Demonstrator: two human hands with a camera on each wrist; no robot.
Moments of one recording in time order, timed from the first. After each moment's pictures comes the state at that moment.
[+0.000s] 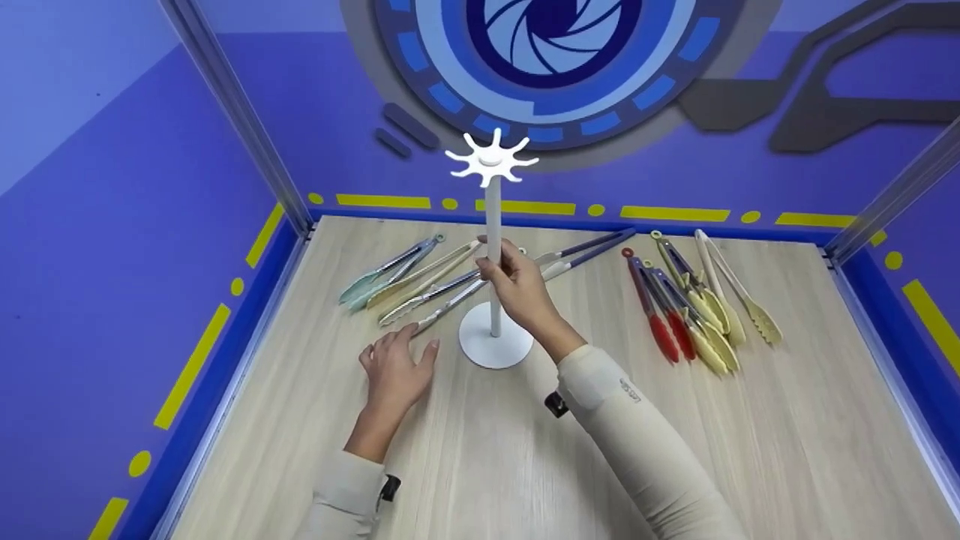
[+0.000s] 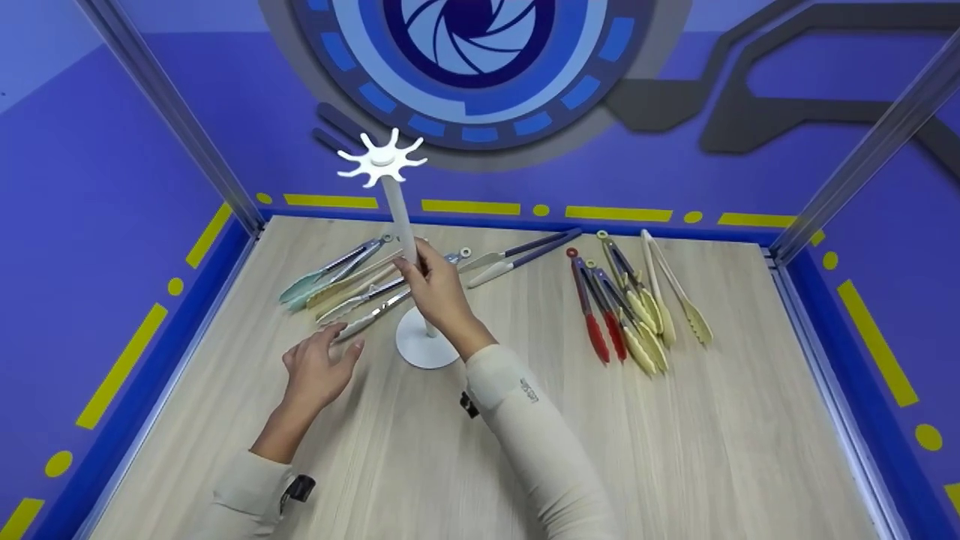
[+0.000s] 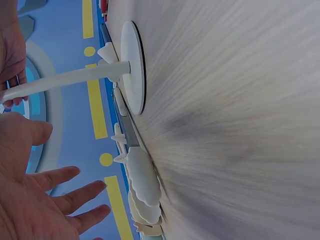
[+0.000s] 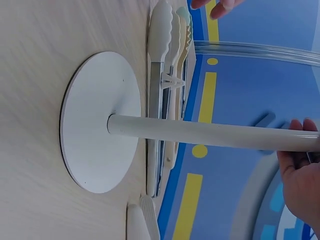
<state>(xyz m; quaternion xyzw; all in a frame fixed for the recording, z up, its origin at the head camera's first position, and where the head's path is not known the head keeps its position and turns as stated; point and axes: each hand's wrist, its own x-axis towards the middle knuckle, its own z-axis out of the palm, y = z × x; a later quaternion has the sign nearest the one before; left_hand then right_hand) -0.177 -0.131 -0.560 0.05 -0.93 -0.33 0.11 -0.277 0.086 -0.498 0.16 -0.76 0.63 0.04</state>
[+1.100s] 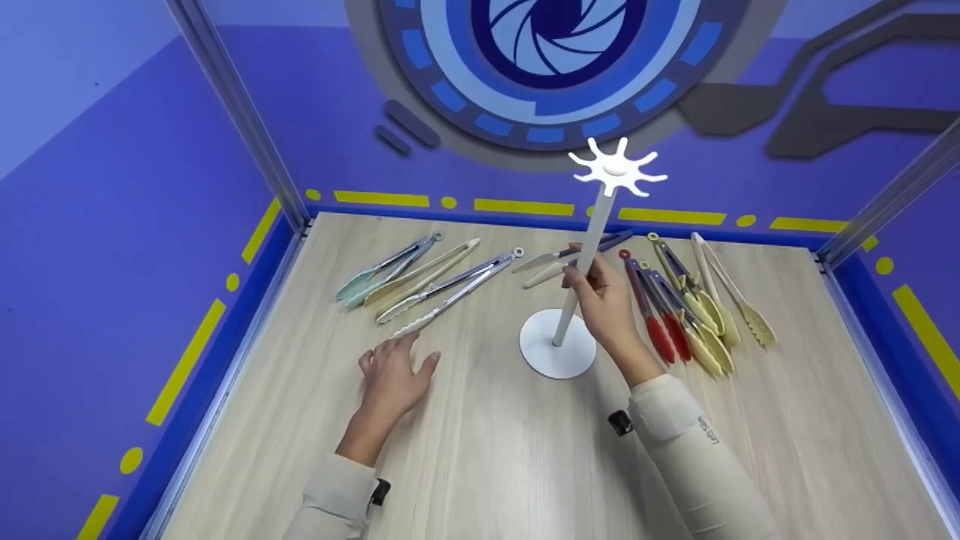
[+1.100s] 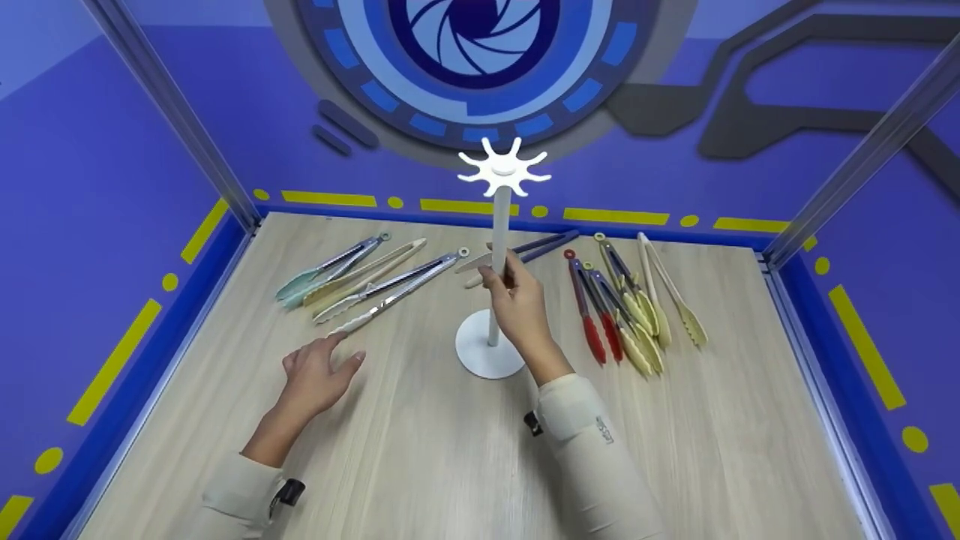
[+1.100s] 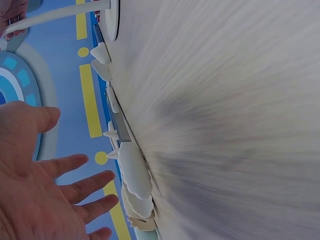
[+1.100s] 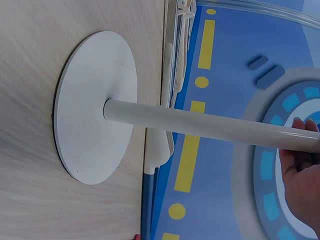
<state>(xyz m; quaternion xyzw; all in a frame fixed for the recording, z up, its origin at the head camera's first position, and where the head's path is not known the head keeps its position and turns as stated) -0.167 -0.139 -0.568 0.01 -0.95 -0.32 0.05 -0.249 0.191 -0.505 0.09 -0.79 0.60 0.13</state>
